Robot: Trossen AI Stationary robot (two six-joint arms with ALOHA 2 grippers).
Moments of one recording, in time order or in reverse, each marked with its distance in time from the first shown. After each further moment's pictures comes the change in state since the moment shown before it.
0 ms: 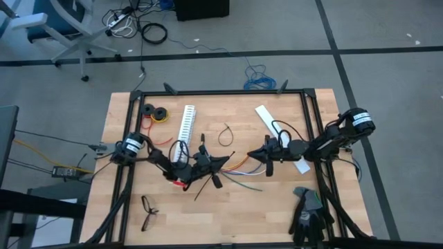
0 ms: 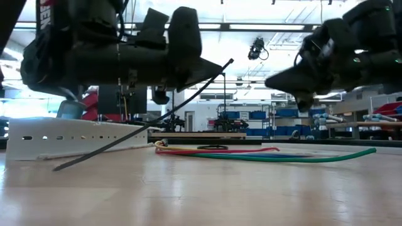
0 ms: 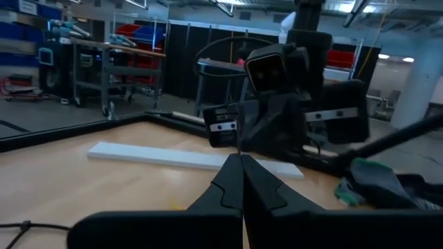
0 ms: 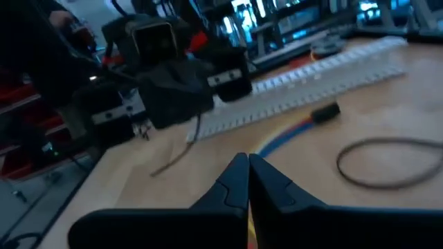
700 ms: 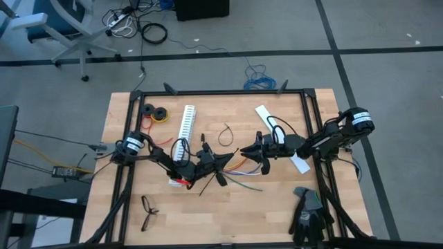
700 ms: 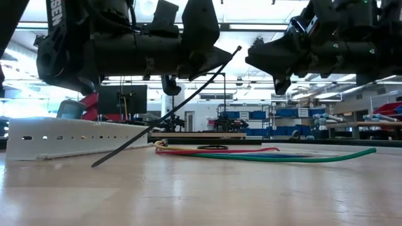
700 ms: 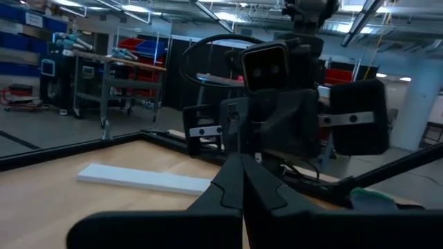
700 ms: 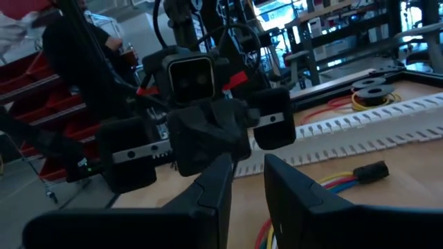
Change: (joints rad) left arm 0.027 0.000 0.074 0.000 0.014 0.025; right arm -0.079 0.000 0.119 0.003 -0.171 -0.051
